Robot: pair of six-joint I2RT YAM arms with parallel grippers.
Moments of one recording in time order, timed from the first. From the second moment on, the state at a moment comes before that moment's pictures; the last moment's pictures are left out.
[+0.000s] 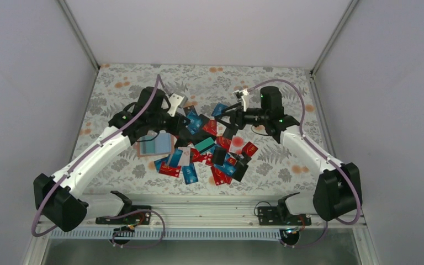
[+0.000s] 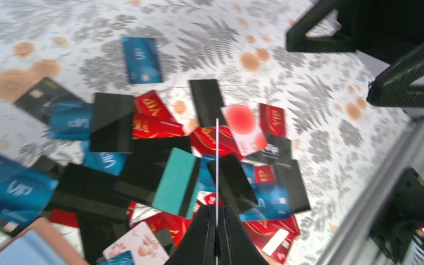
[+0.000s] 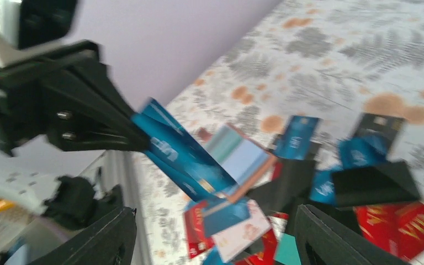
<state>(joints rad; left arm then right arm) -0.55 1.24 1.14 -0.63 0.32 -0.20 0.37 1.35 0.95 -0.11 -0.85 0.22</state>
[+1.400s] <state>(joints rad) -0.55 1.20 1.10 -0.56 0.73 -0.13 0.51 1.49 1.05 -0.22 -1.31 0.07</state>
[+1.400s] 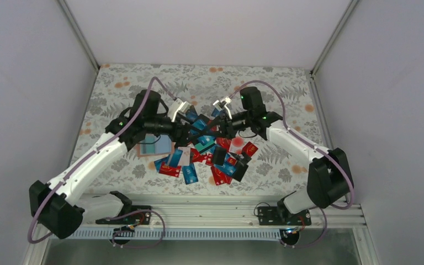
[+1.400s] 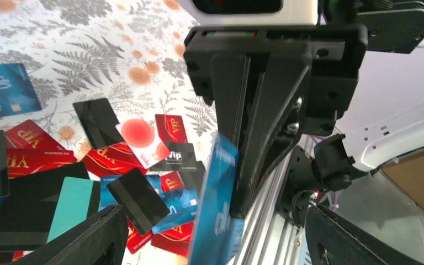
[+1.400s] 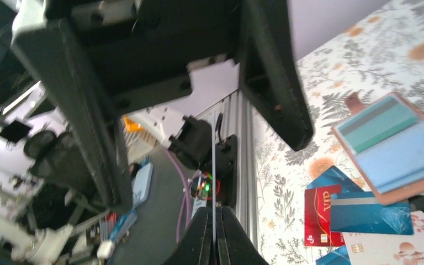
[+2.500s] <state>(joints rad) -0.55 0.88 0.75 0.22 0.60 -0.68 0.58 1.37 1.08 0.29 -1.13 0.71</state>
